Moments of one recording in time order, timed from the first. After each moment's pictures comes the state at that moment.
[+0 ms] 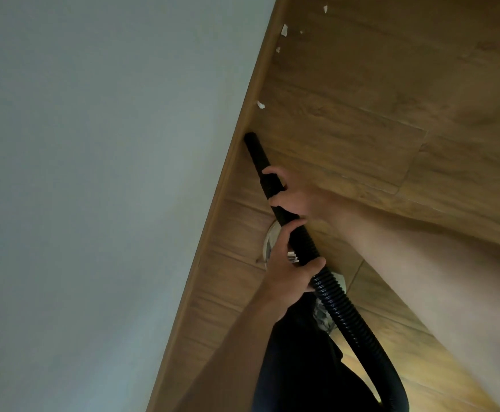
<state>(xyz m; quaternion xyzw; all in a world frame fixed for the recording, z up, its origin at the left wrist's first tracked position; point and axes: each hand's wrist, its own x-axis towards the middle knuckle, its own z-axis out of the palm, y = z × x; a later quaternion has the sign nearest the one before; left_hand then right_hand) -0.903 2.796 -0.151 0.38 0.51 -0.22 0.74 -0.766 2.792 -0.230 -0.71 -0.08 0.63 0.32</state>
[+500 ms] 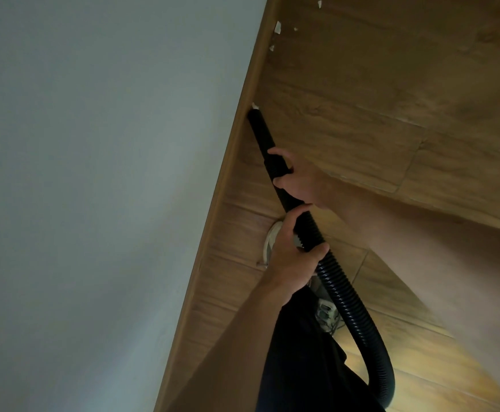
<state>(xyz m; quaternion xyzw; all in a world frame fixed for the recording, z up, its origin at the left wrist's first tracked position) -0.873 2.807 -0.164 0.45 0.48 -0.23 0.72 -0.737 2.800 -0.235 -0.73 -0.05 0.59 0.34</state>
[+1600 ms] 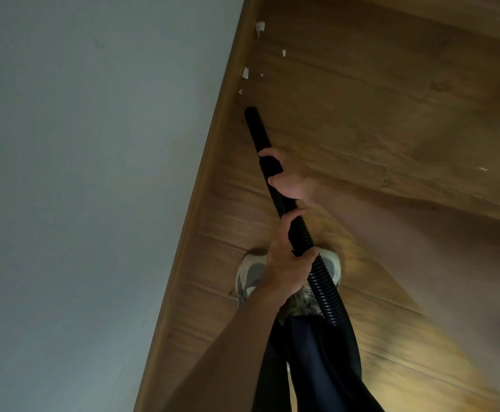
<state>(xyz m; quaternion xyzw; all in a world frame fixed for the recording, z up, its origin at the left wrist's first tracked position) -0.788 2.773 -0.186 0.57 0.45 -0.20 0.66 -0.639 2.783 -0.245 -0.73 -0.05 0.60 0.33</state>
